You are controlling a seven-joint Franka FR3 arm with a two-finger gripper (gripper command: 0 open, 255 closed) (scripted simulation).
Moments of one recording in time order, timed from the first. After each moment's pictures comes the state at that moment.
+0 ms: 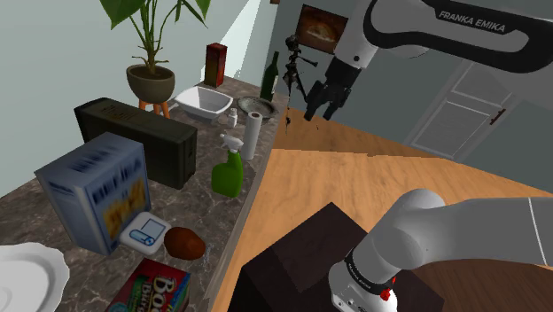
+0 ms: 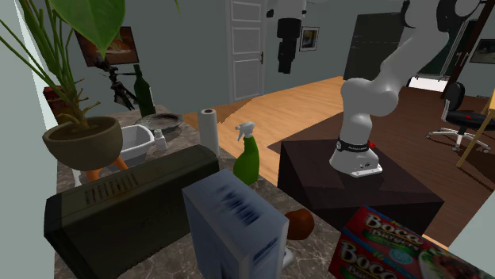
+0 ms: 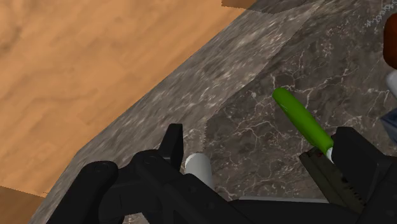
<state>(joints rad) 0.00 -0.75 -0.05 -2.37 0.09 1.69 0.01</state>
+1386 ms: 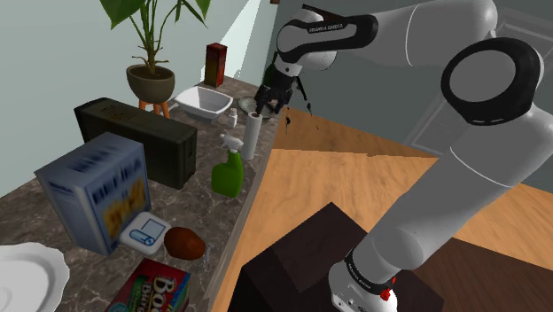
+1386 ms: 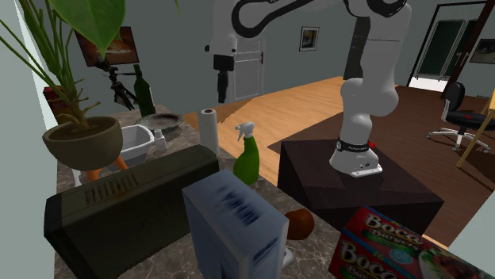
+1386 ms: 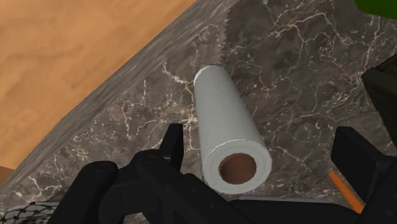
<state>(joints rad) 0.02 -0.05 -0.11 -2.03 0.15 2.07 -0.13</state>
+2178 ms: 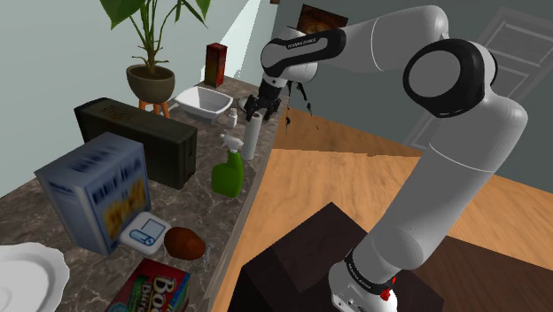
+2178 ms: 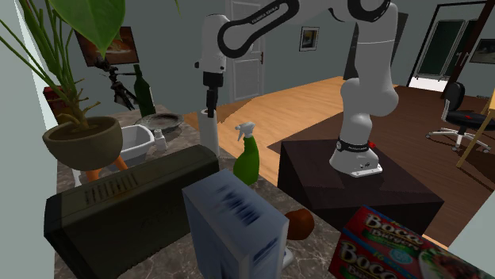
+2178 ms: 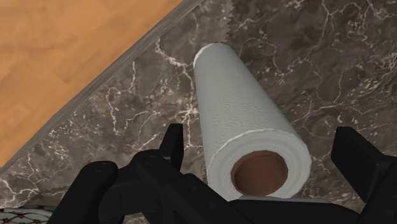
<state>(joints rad) 0.02 0.12 -0.11 -1.97 0.18 2.18 -0.16</state>
